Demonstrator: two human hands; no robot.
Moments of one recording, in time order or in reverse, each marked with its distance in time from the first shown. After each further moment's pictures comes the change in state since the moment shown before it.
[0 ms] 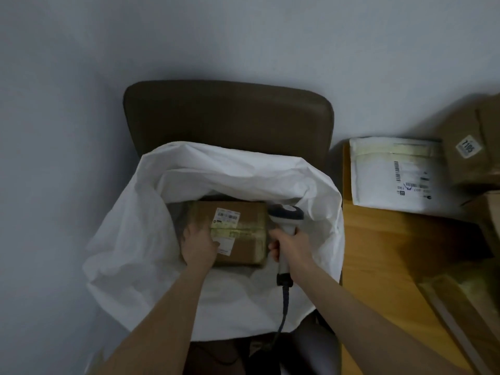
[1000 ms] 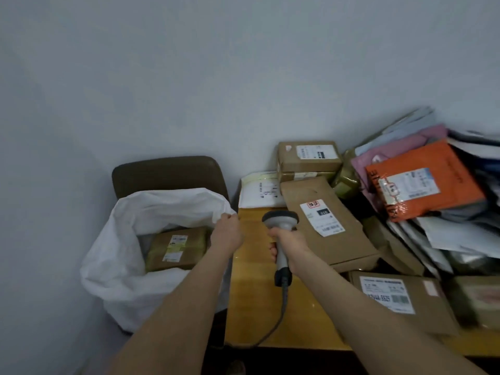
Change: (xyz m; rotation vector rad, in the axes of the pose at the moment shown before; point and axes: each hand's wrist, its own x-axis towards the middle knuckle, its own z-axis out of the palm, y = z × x) left_hand -0.325 0.249 -0.057 0.042 0.134 0.451; right_hand -0.238 -0.006 -0.298 0.231 -0.071 -0.094
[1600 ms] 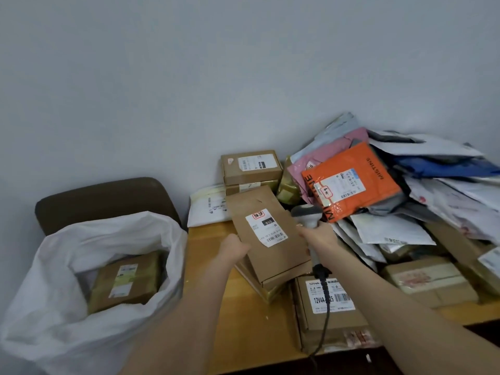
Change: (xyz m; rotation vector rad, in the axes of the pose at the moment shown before) left_hand 0.013 0.127 0.062 -0.454 -0.316 -0.147; right_hand 0.017 -0.044 -0.178 -0.266 0.420 -0.155
